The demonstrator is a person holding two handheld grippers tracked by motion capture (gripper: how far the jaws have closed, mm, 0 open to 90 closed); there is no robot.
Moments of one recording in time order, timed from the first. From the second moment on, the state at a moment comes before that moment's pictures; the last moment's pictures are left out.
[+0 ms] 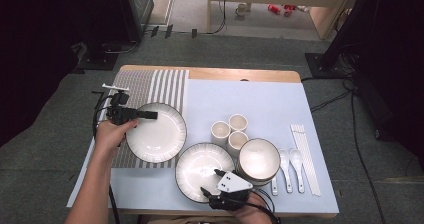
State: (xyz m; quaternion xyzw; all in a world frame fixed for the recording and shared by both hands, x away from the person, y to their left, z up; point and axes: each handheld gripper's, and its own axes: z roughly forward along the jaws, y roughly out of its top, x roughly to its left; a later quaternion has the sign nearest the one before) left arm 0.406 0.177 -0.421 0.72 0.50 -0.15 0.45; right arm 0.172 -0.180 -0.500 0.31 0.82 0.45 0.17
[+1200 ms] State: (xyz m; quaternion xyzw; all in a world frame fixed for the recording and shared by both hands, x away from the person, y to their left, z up) left arm 0.443 0.206 -0.430 0.70 0.53 -0.15 0.46; right arm 0.172 -0.180 -0.500 0.31 0.82 0.45 0.18
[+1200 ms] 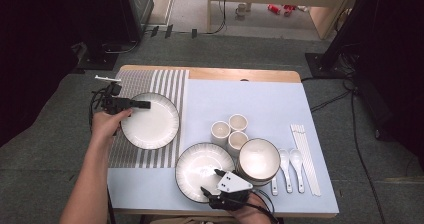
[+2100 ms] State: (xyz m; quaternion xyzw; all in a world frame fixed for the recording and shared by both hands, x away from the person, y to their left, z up) left arm 0.469 0.230 -0.438 0.70 0.55 -0.12 0.44; right arm 0.171 -0.179 -0.500 0.31 0.82 0.45 0.18
